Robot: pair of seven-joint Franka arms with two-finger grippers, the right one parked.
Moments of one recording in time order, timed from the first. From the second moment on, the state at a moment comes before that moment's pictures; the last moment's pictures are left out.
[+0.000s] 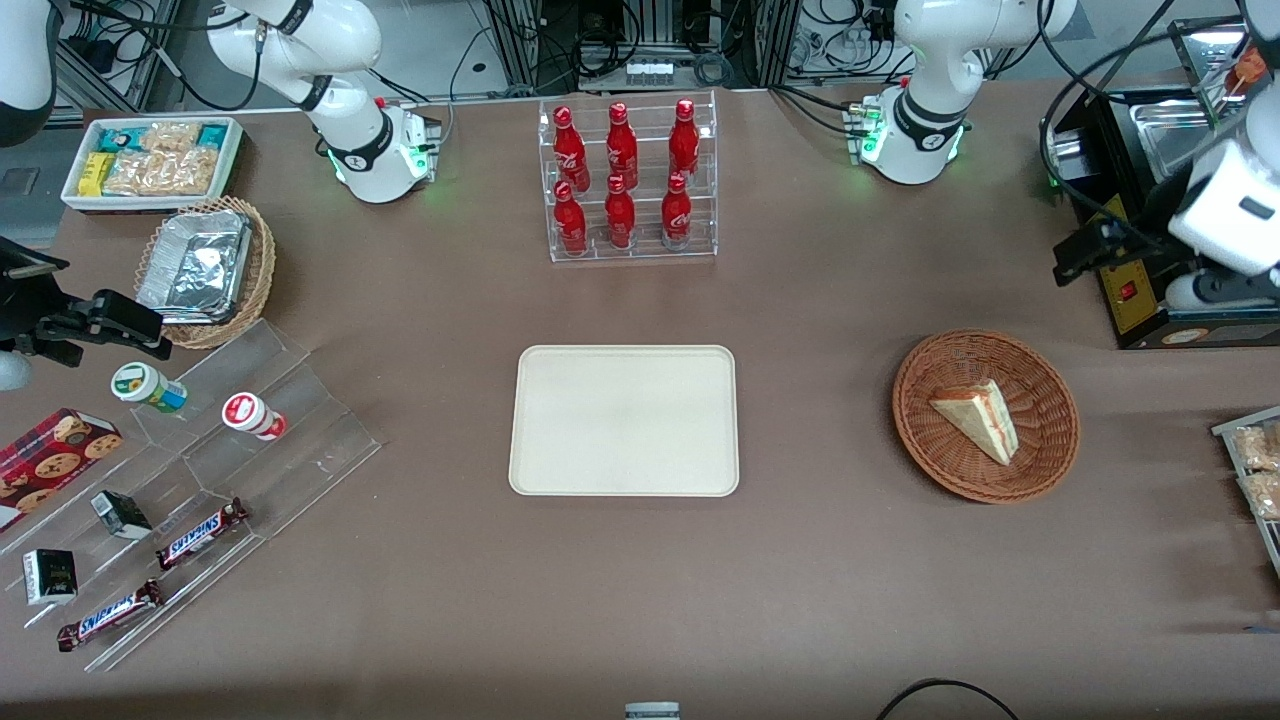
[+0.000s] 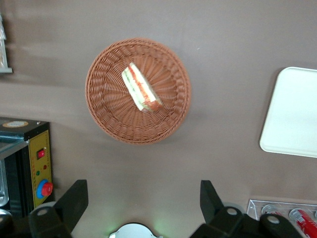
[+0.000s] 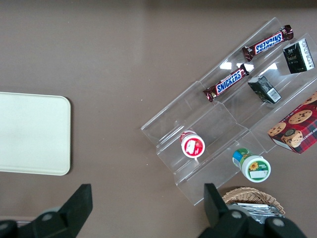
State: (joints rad) arm 0.02 0.04 -0.08 -1.54 0.01 1.45 -0.18
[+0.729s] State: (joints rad) arm 0.02 0.20 -0.01 -1.88 0.04 1.96 -0.70
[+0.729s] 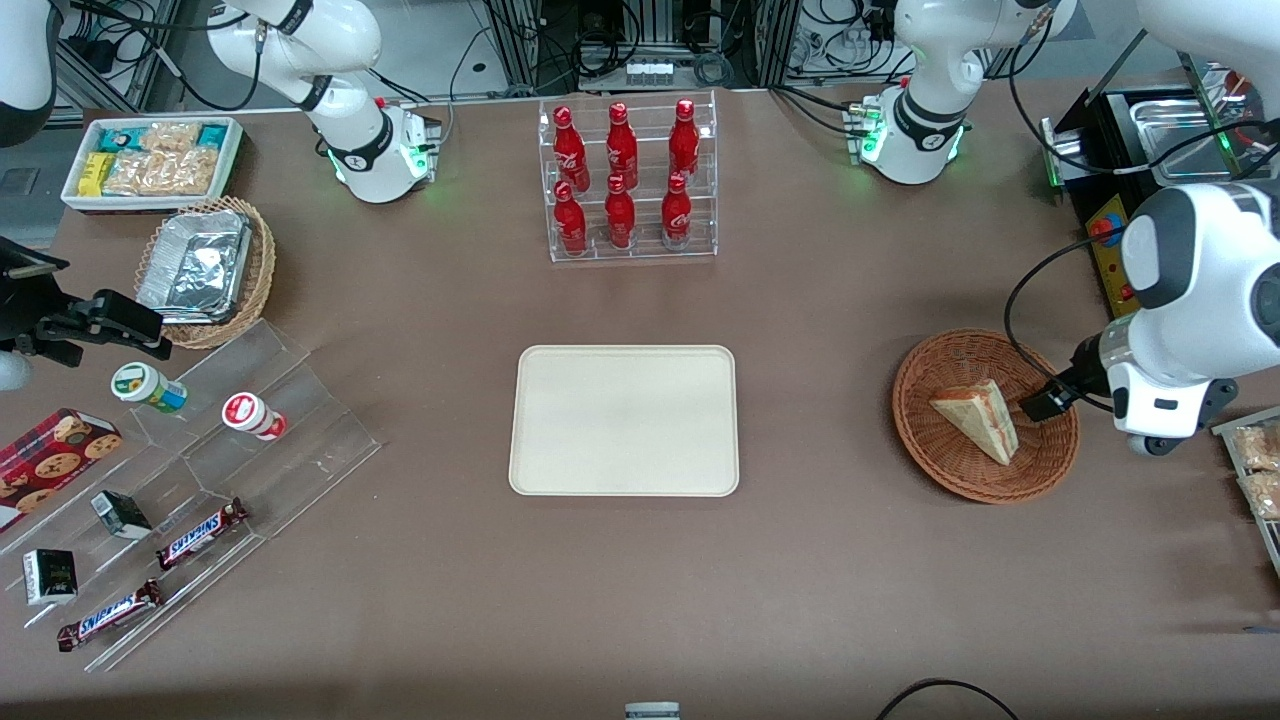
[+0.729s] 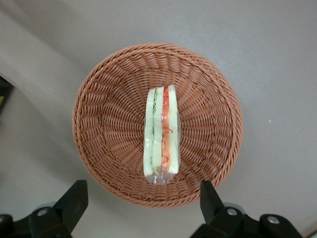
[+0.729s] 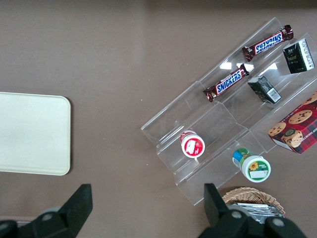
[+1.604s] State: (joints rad) arm 0.01 0.23 -0.01 -2.20 0.04 2.38 -0.81
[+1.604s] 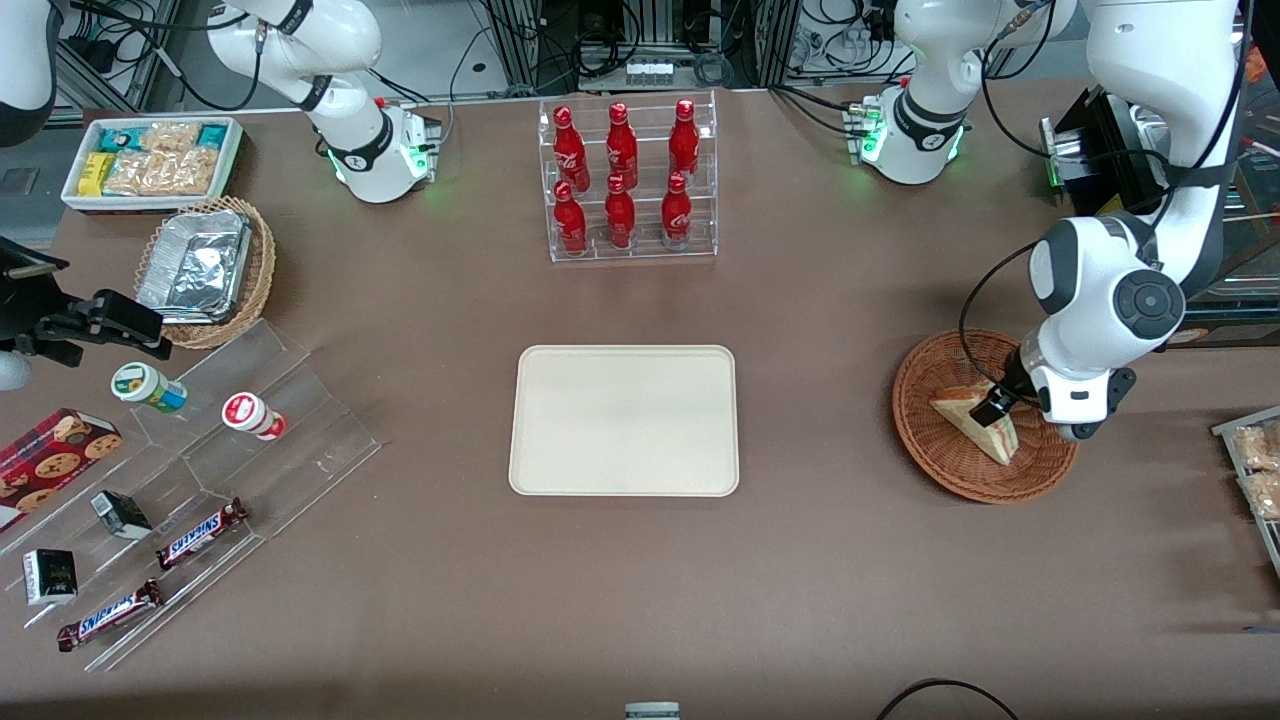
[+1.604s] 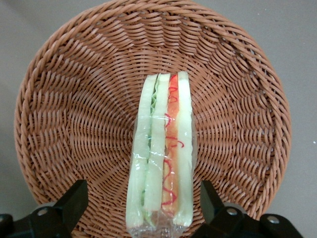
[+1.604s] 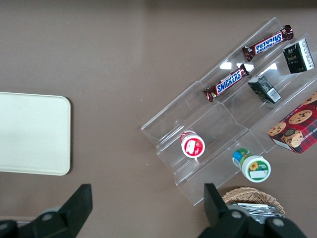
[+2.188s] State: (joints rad) arm 0.01 0.29 -0.01 -2.20 0.04 2.42 -0.90
